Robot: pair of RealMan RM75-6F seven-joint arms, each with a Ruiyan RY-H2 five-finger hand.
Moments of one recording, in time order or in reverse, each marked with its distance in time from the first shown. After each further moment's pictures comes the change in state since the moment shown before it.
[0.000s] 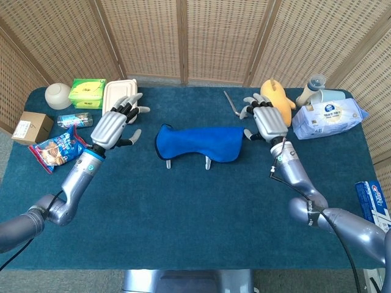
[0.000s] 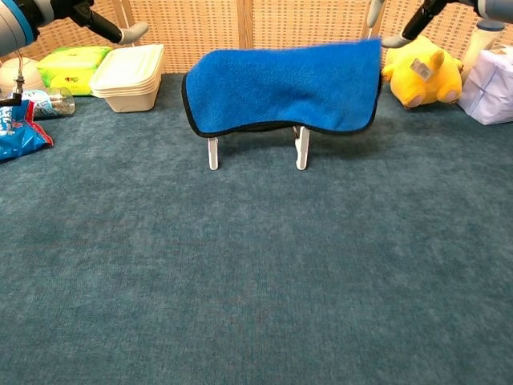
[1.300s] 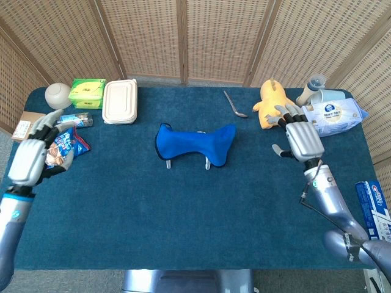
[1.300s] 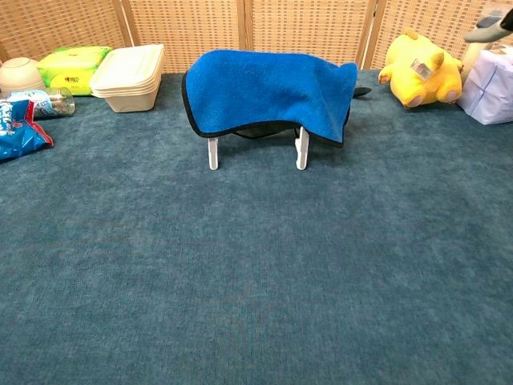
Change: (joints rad) left arm 0.420 0.440 0.080 -0.626 -0.029 0.364 0.134; right arm -0.229 0.223 -0.091 -0.304 -0.178 0.274 0.020
